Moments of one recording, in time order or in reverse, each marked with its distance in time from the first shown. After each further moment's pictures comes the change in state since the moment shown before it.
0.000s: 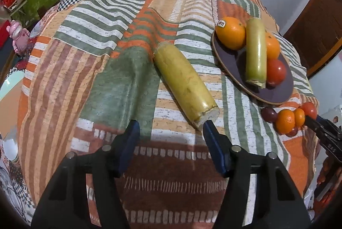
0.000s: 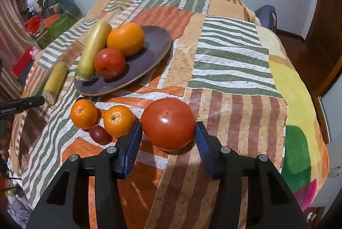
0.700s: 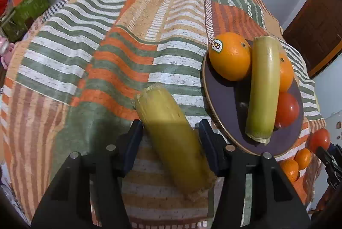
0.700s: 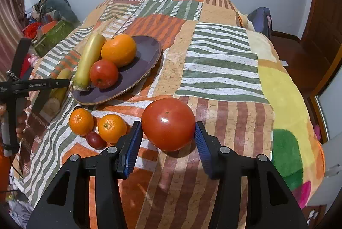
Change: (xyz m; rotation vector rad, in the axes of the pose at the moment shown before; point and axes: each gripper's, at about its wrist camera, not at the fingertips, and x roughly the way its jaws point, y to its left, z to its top) left arm 0.062 -0.027 0.070 0.030 0.022 -0.015; right arm -0.010 -0.010 0.006 0.021 -0.034 -0.019
